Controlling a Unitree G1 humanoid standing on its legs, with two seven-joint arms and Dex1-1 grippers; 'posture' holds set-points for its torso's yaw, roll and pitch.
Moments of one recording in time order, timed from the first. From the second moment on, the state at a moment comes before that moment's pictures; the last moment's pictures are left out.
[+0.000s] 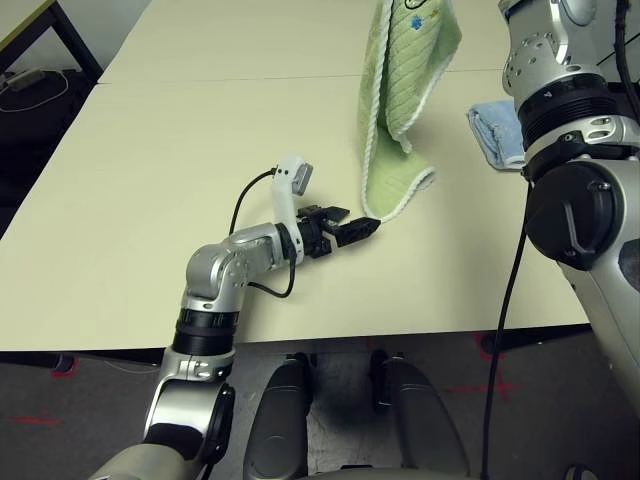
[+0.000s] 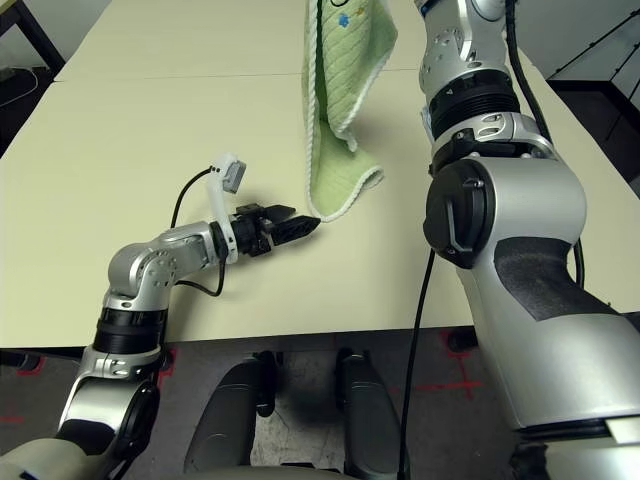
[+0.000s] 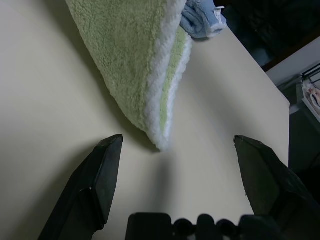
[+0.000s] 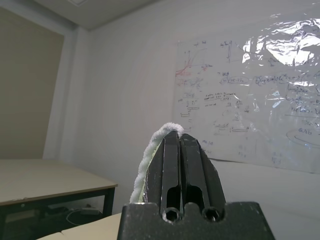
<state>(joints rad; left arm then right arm) -0.62 0.13 0.03 0.05 -0.54 0.97 -0.54 -1.62 -0.30 -0.34 1.21 0.33 -0.41 0.77</state>
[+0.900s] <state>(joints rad) -0.68 0.04 0.08 0.14 -0.57 1.06 -0.43 -1.62 -0.30 -0.34 1.21 0.33 -0.41 0.77</state>
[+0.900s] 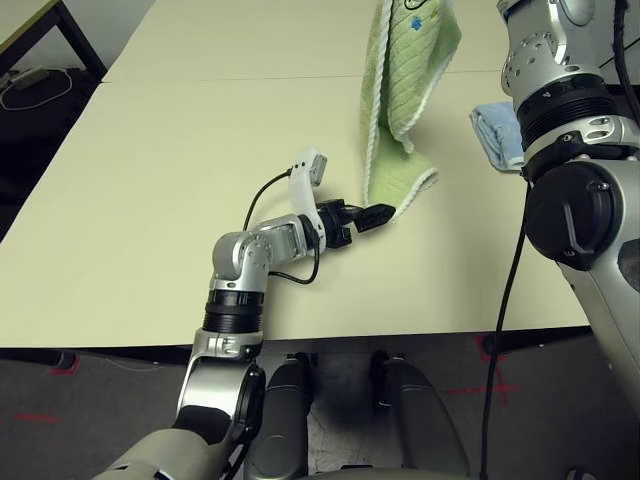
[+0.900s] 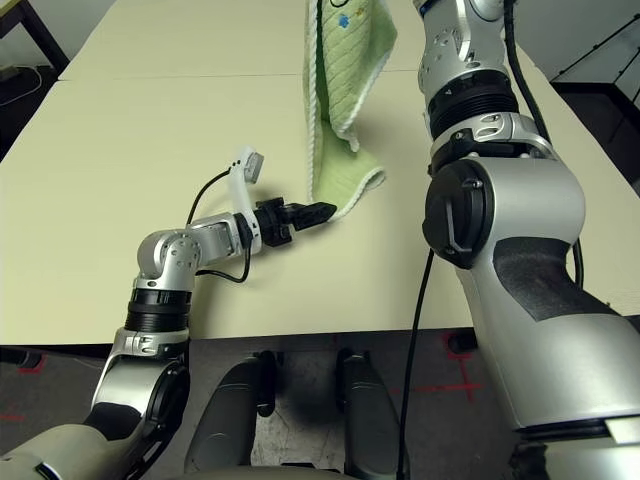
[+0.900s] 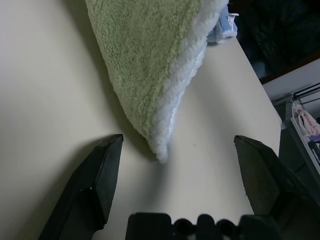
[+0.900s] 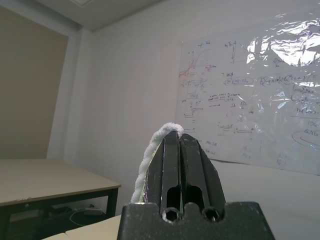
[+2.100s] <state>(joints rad) -0.69 0.10 0.07 0.17 -0.55 1.06 -0.39 -1.58 -0.32 -0.34 1.21 0.33 -0.41 0.78</state>
